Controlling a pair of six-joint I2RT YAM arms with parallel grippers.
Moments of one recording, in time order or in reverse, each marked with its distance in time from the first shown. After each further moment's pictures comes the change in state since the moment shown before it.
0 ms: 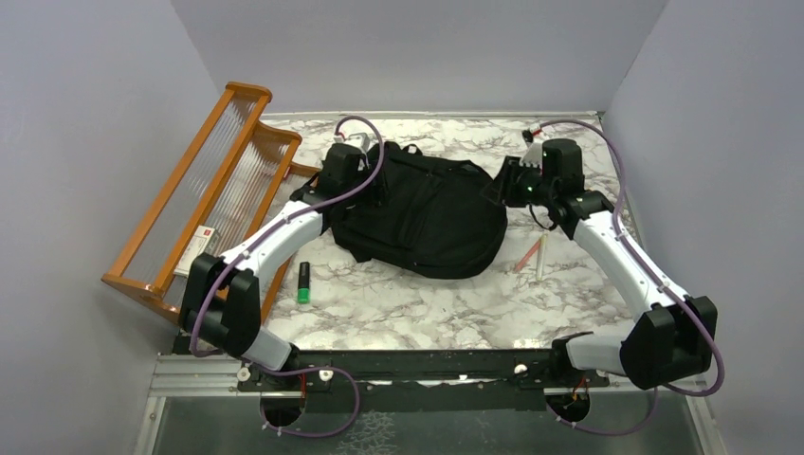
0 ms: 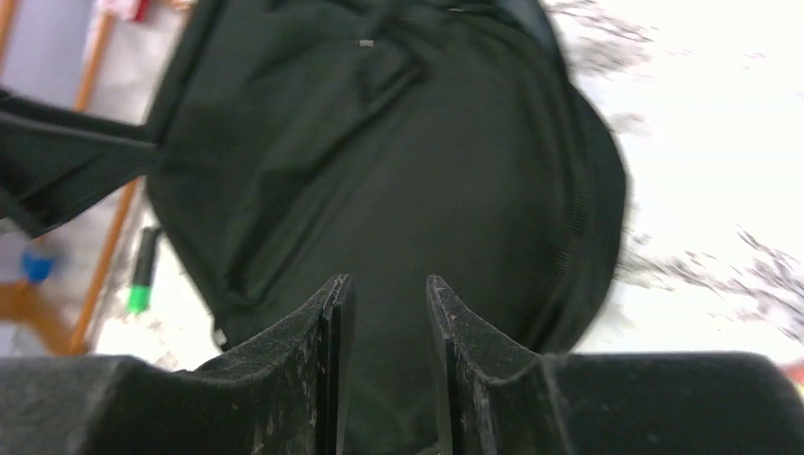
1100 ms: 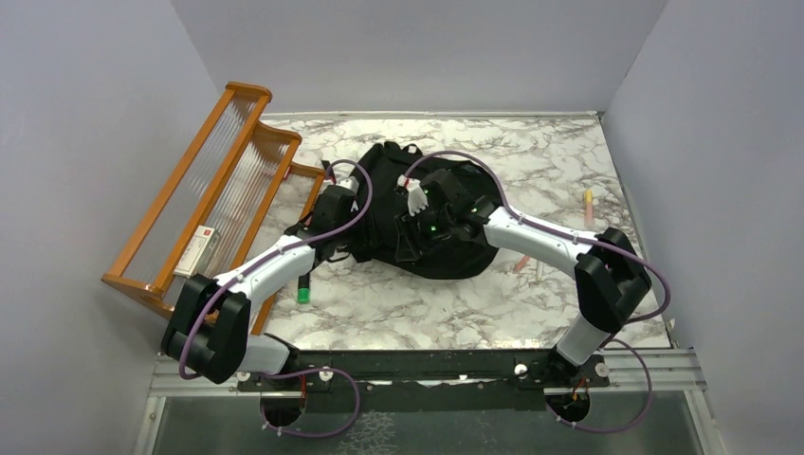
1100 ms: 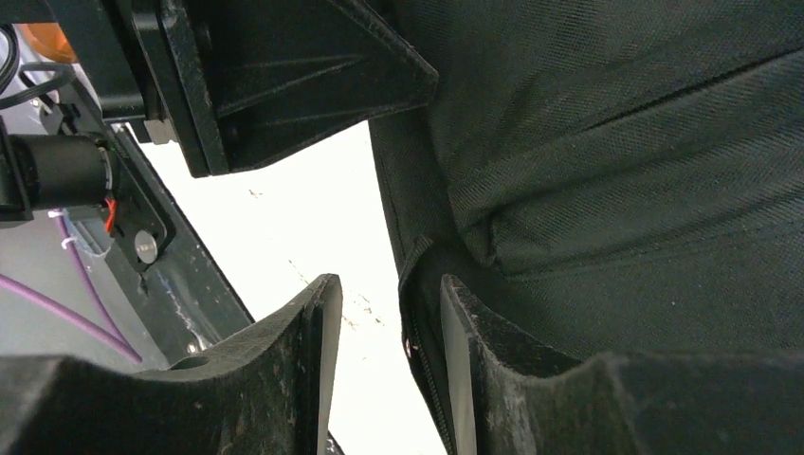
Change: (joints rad) left arm -0.022 -0.170 -0.348 0.033 0.013 -0.129; right arm 0.537 0.385 0.162 -0.011 -0.138 -0.132
